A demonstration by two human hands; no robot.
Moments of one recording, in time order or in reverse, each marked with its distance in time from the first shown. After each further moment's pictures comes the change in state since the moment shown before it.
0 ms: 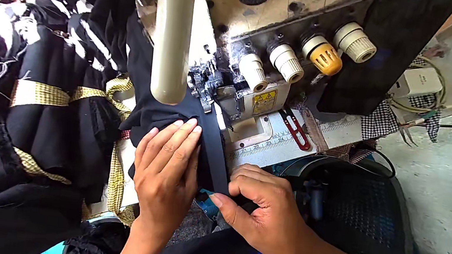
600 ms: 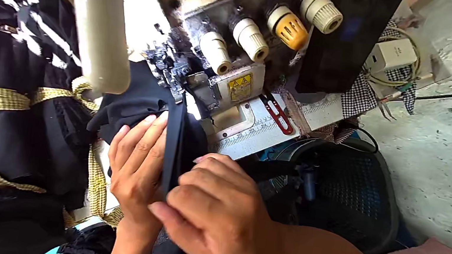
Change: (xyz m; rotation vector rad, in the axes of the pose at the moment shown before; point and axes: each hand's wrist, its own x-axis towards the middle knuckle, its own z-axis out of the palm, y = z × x) left_hand -0.004 -0.005 0.002 -0.032 0.027 0.054; right_hand 0.014 -0.040 0.023 -0.227 0.144 -0.203
